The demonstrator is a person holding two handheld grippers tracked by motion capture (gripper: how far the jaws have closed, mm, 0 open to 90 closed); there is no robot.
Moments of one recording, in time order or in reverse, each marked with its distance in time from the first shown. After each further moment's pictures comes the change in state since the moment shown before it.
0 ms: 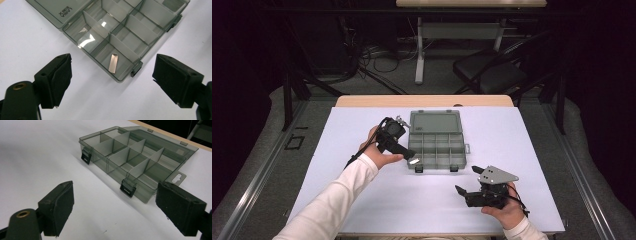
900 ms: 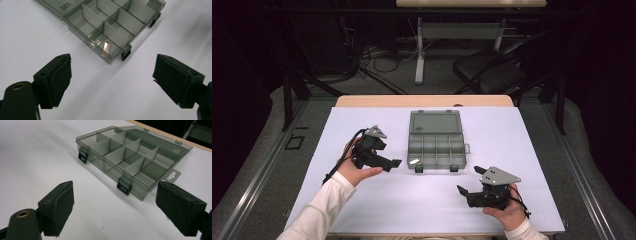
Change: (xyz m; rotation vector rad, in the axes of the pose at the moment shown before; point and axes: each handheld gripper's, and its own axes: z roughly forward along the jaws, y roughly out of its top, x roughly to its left) left arm 0.004 -0.062 -0.032 -0.151 -0.067 -0.038; right arm 0.000 -0.002 -0.004 -0.002 -0.023 0.010
